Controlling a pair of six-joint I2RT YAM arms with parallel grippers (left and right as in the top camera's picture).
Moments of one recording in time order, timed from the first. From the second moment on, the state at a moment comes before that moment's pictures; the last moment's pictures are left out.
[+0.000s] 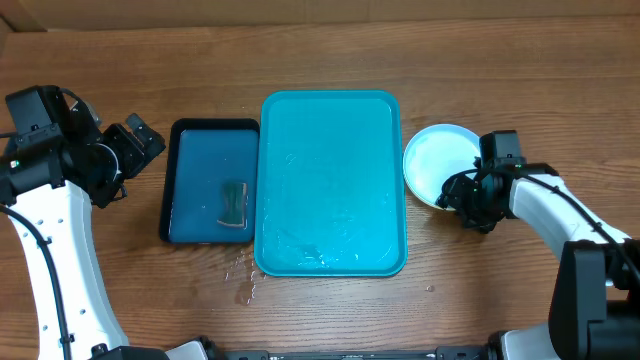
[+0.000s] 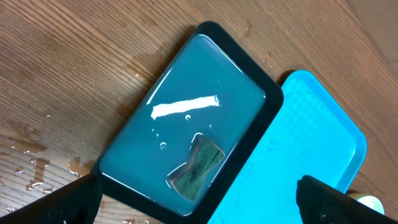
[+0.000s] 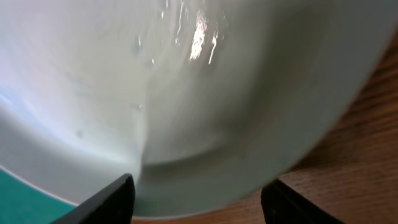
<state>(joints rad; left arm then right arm) 0.39 1.44 1.43 -1.11 0.25 -0.39 0.01 1.65 0.90 -0.70 -0.23 0.56</state>
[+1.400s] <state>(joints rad) 0.39 1.44 1.43 -1.11 0.25 -0.39 -0.01 1.65 1.29 -0.85 -0.18 0.15</state>
